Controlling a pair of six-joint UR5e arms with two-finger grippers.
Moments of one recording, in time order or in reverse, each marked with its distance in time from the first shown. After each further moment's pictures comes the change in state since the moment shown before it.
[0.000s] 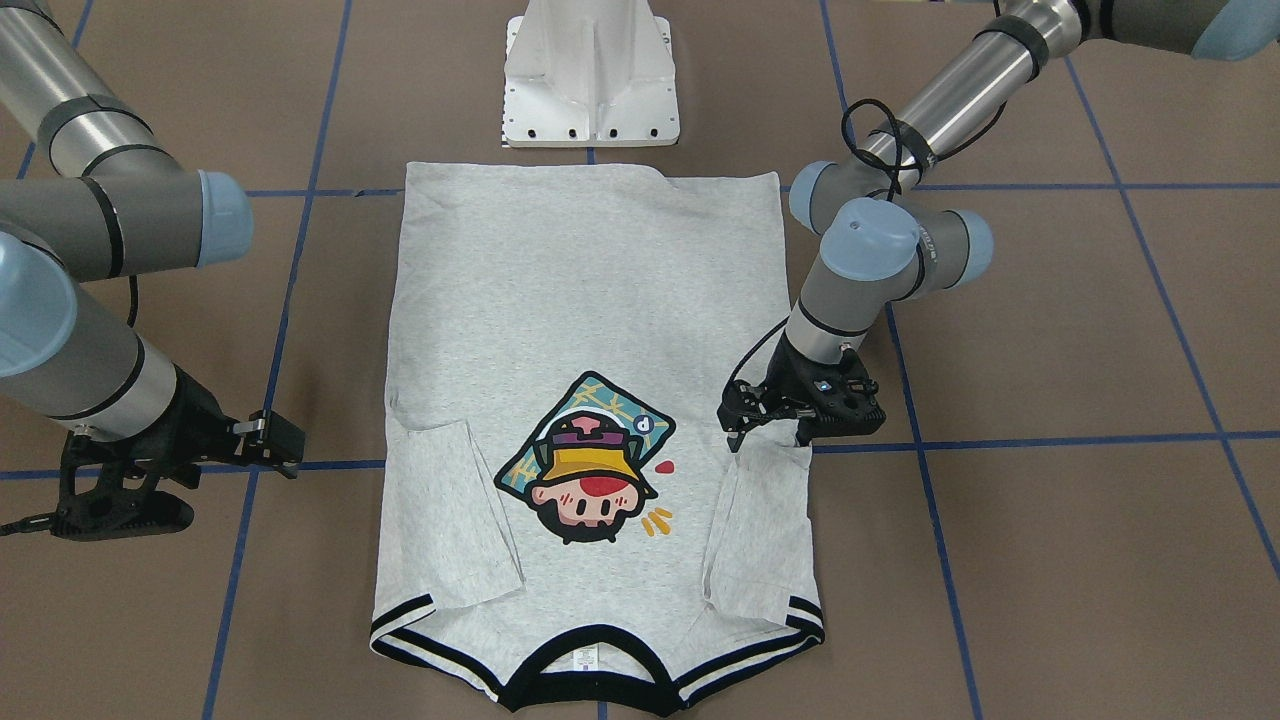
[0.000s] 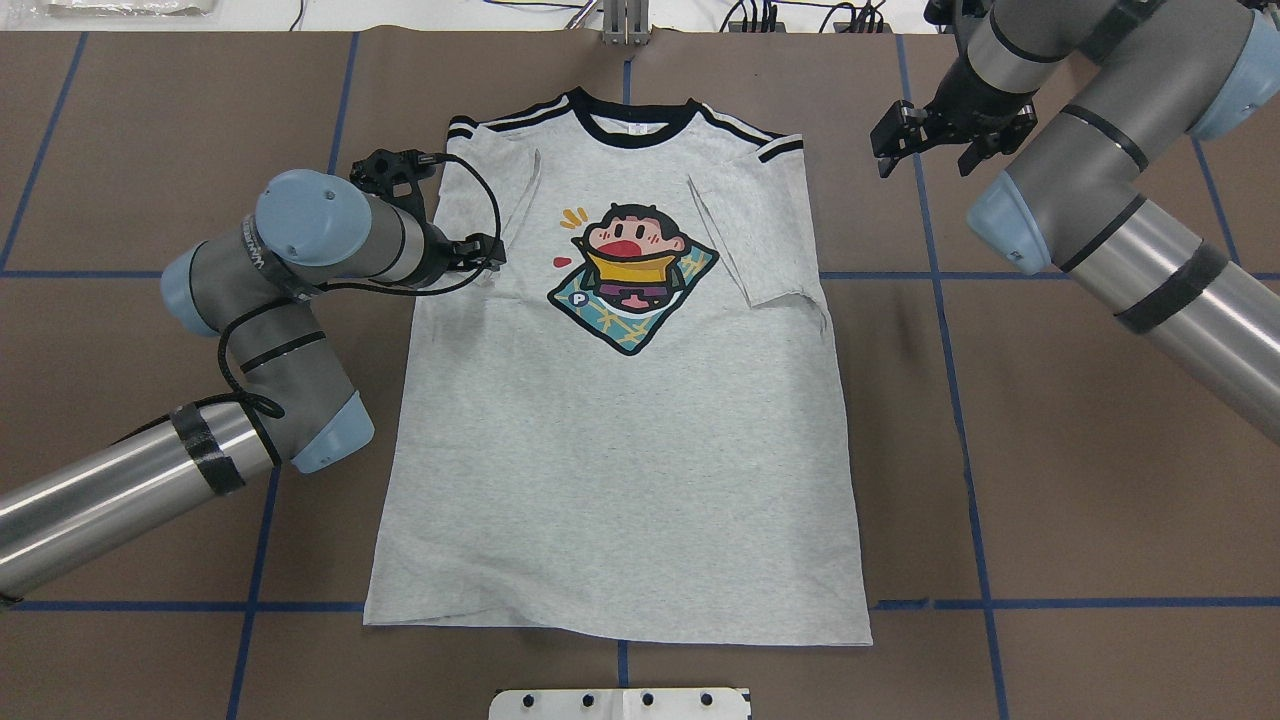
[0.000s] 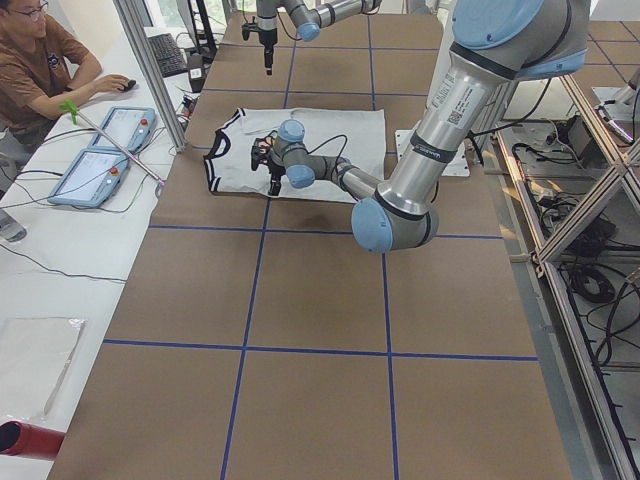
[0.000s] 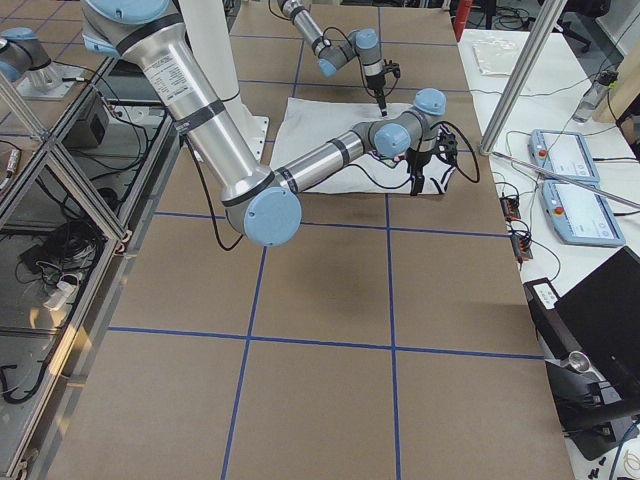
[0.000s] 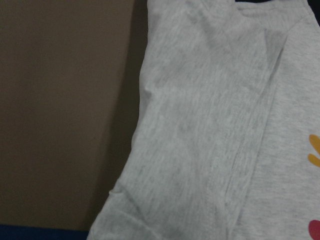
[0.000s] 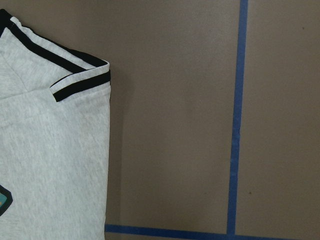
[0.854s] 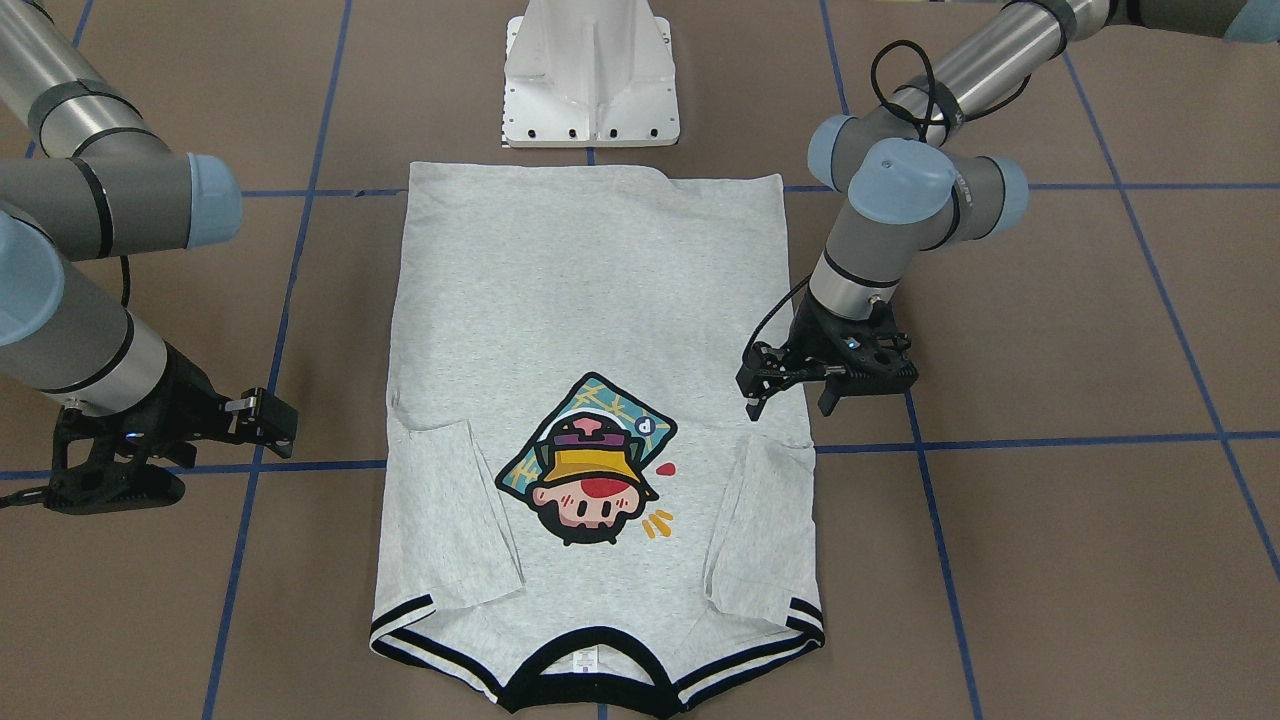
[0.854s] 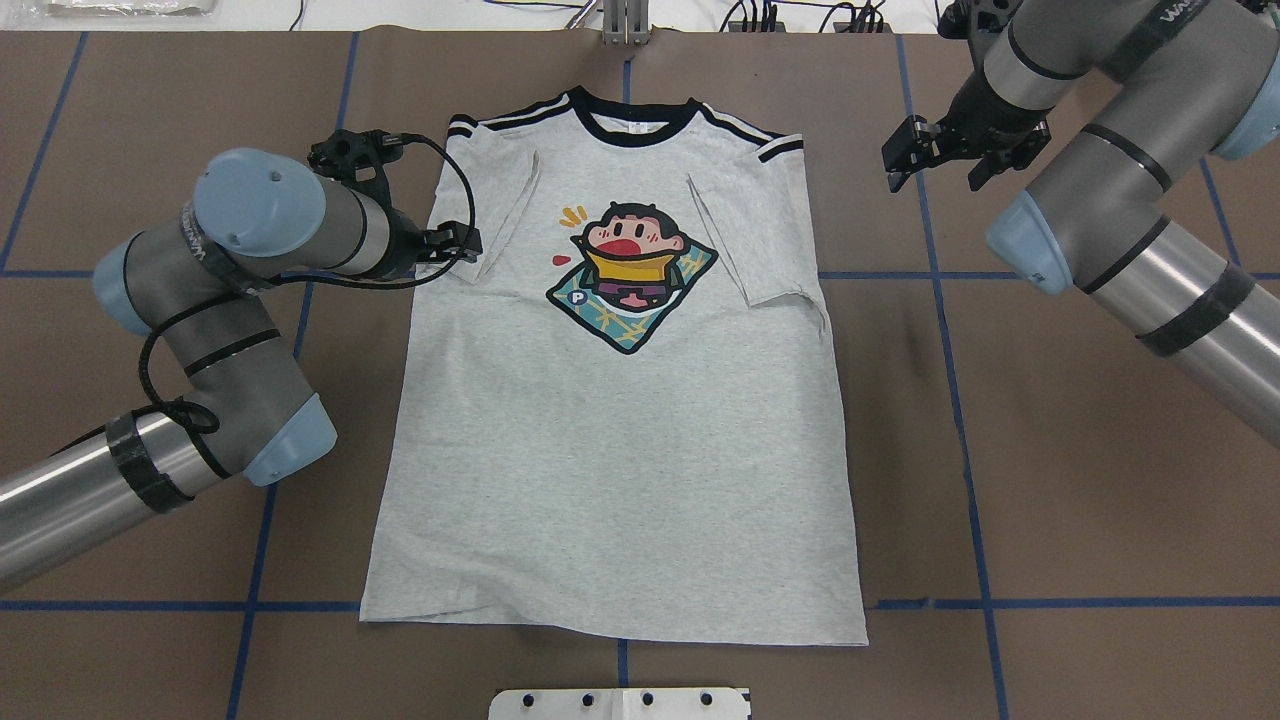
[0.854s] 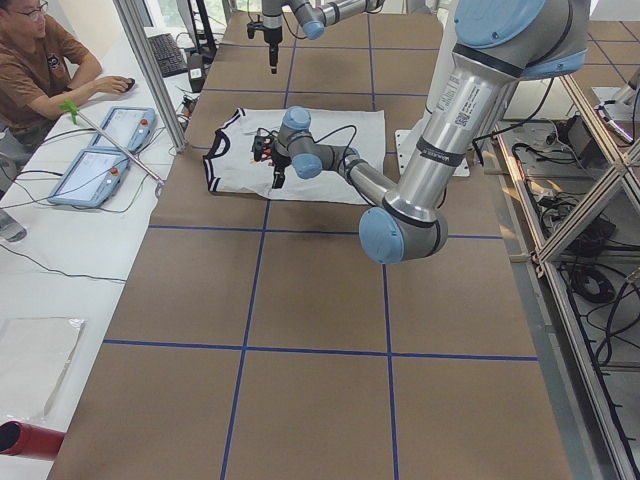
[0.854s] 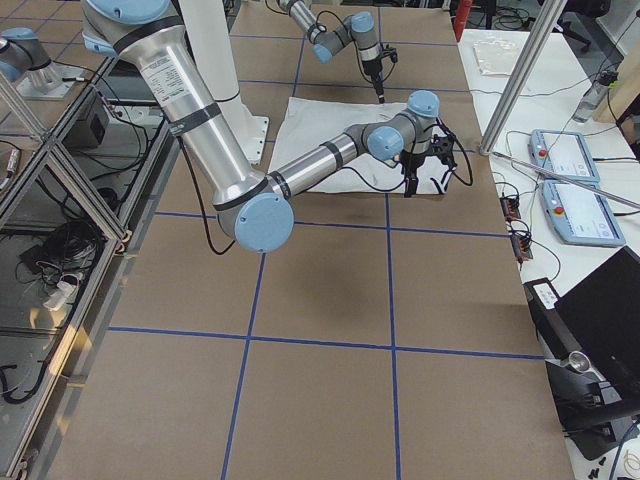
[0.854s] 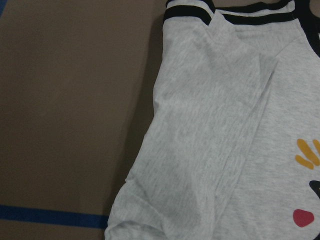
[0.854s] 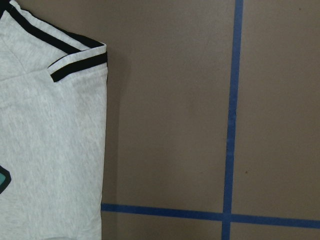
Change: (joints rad) left arm -0.017 0.092 -0.252 0.162 -0.006 -0.002; right arm -0.014 -0.072 0.089 -0.001 0.011 0.024
